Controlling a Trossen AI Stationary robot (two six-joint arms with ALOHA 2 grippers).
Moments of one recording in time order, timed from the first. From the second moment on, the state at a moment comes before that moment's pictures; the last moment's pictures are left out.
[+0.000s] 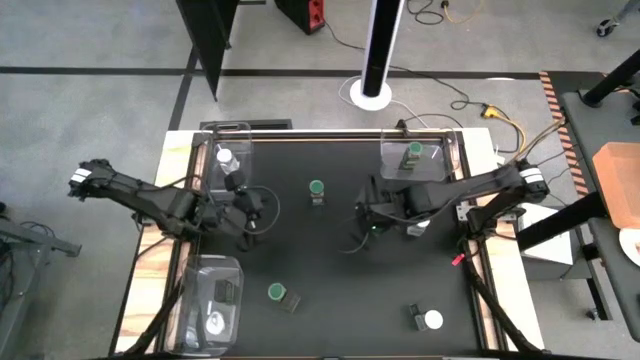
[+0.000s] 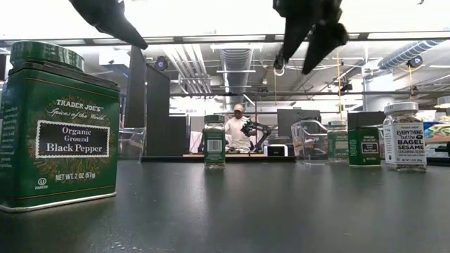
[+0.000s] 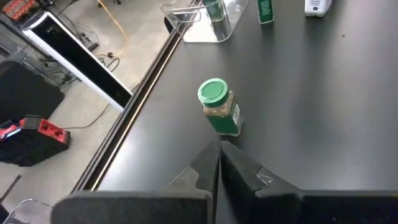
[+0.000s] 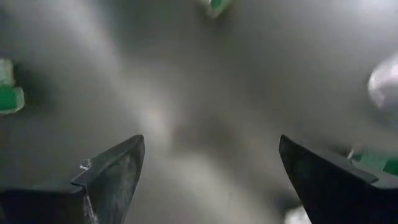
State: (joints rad) left arm -0.31 1.07 0.91 -0.65 -0.75 -0.23; right arm 0.17 1.59 1.41 -1.05 0.28 0.79
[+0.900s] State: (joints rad) left arm -0.31 1.07 0.91 -0.65 -0.75 -0.22; right arm 0.16 1.56 1.51 -1.57 0.13 1.13
